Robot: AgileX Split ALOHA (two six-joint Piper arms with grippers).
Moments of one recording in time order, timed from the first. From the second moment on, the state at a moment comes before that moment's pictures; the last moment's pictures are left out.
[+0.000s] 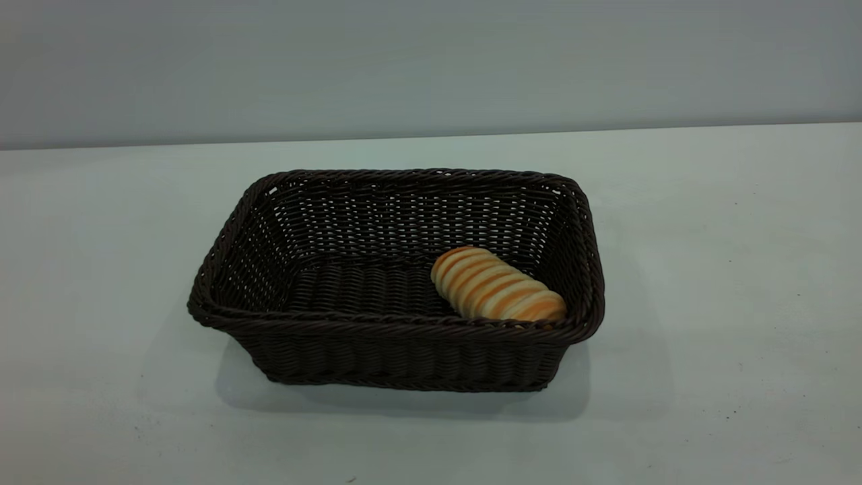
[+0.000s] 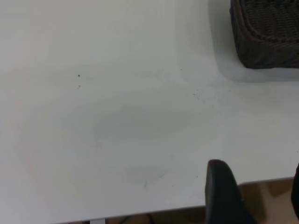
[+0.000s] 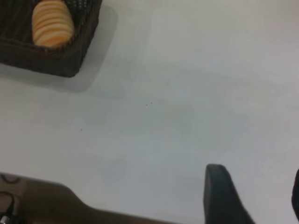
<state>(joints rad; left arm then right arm) -0.17 0.05 -0.49 0.04 1.13 -0.09 0.12 0.09 -0.47 0.05 1.12 -0.05</state>
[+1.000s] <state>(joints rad) -0.05 -0.02 -0.49 0.04 1.14 -0.09 0.10 0.09 -0.47 0.05 1.12 -0.04</state>
